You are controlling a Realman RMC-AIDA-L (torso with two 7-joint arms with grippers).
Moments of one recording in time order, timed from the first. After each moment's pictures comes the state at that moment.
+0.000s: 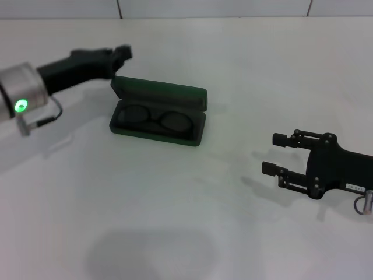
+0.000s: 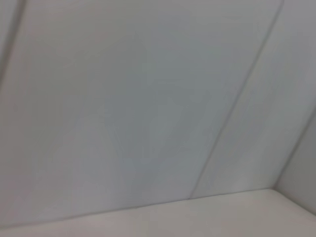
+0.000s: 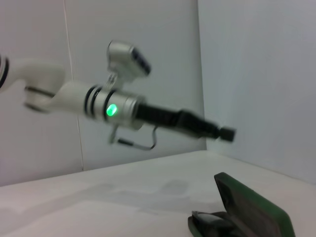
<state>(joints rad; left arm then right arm) -0.46 -2.09 0.91 0.74 1.62 1.17 -1.63 0.34 1.99 -1.41 -0.54 -1.22 -1.39 0.93</state>
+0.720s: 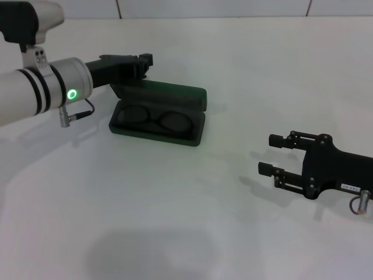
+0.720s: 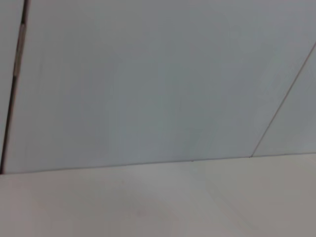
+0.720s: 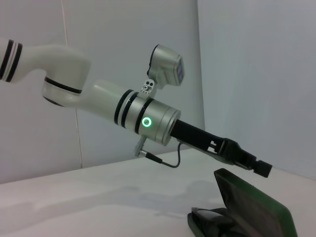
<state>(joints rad) -0.55 -2.10 1.20 0.68 1.60 0.76 -1.79 0.35 2.00 -1.41 -0.53 -1.22 -1.37 0.92</state>
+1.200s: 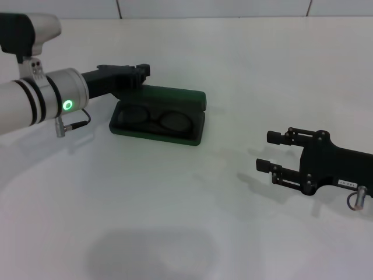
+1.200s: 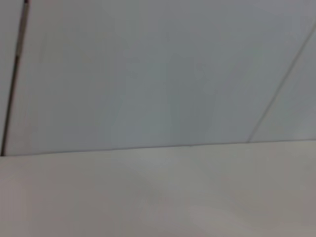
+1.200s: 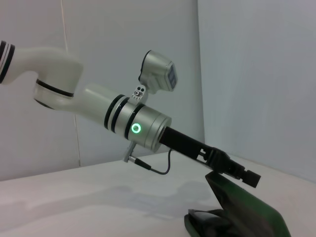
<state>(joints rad) -0.51 -2.09 1.20 0.67 1.60 0.80 -1.75 0.37 2.01 -1.41 -0.52 -1.22 -1.36 0.92</state>
